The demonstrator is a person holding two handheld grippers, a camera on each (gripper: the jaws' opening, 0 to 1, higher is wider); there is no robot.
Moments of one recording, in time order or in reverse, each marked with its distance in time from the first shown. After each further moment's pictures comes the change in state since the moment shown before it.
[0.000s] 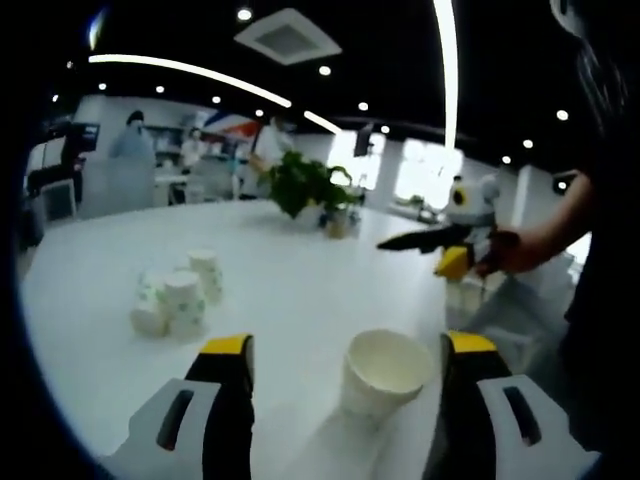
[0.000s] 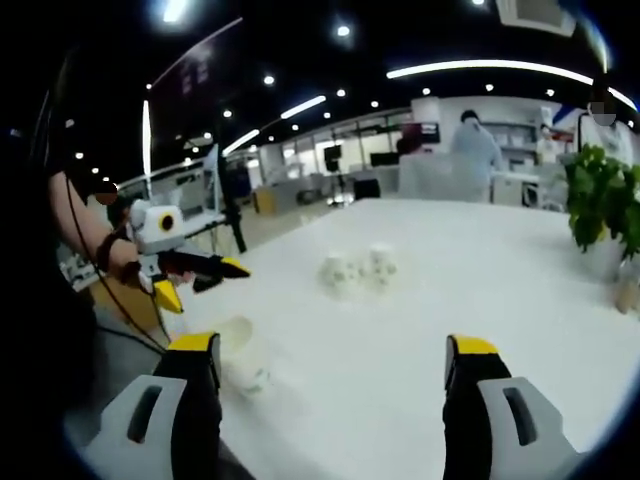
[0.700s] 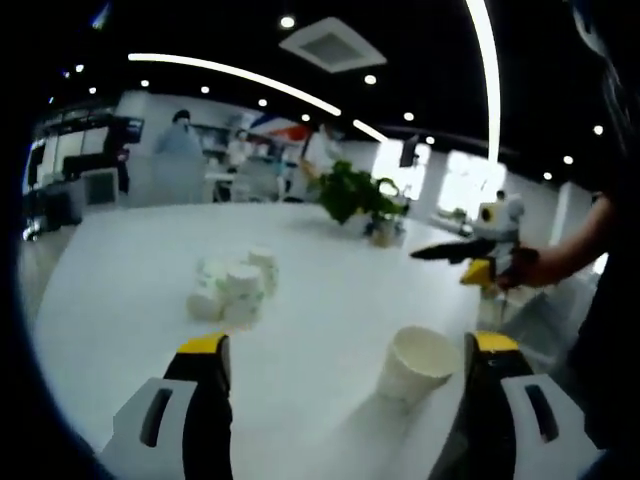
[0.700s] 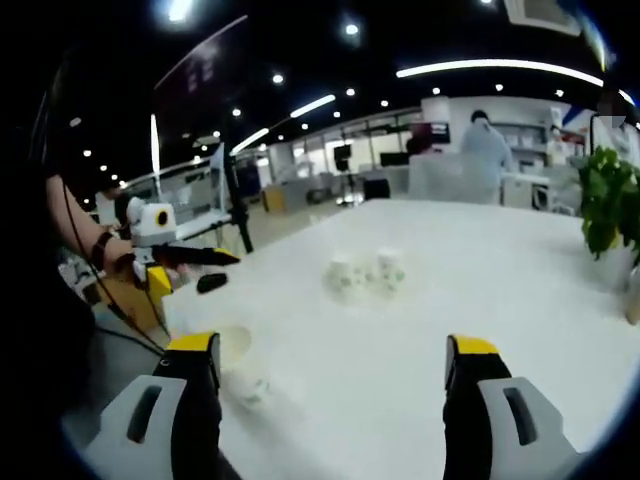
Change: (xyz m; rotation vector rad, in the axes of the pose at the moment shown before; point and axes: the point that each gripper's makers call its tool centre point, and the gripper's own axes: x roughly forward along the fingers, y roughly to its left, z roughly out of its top) left arm -0.043 0.033 0.003 -0.061 -0.036 0.185; right arm 0.020 0.002 0.007 -0.017 0.004 0.047
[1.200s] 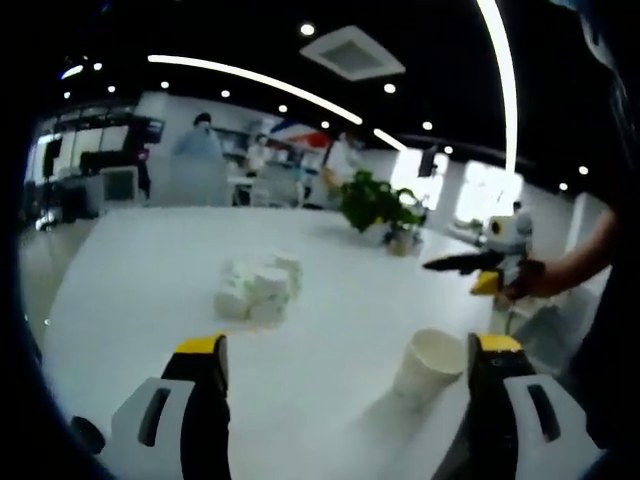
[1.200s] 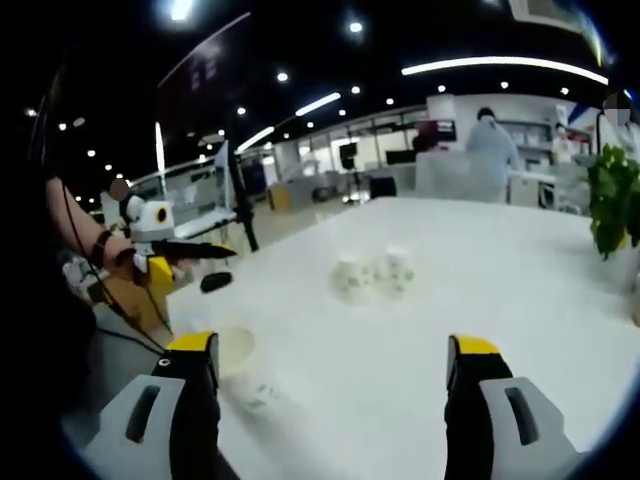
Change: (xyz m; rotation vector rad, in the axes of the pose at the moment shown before) left arm -0.018 0.019 0.006 -0.028 -0.034 0.066; right arm 0.010 0.004 -0.001 0.000 0.010 0.027
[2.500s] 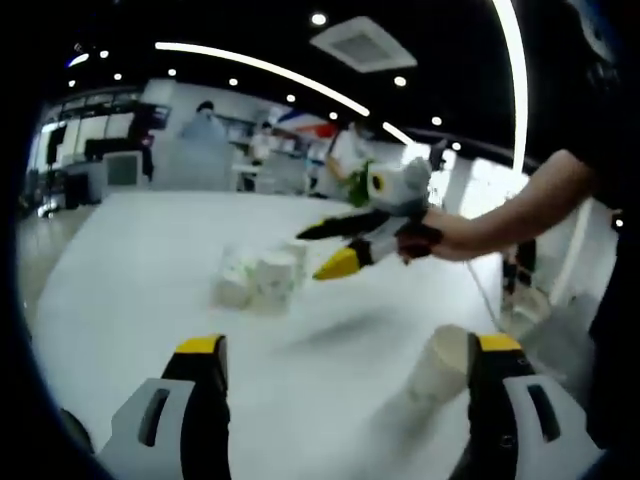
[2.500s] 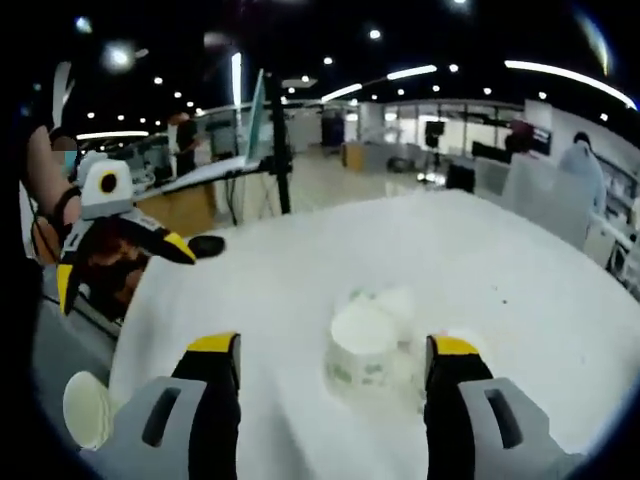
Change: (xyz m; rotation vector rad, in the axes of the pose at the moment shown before) left arm 0.027 0.013 -0.018 -0.043 0.034 0.010; right arm 0.218 -0.020 0.041 -0.239 0.160 0.286
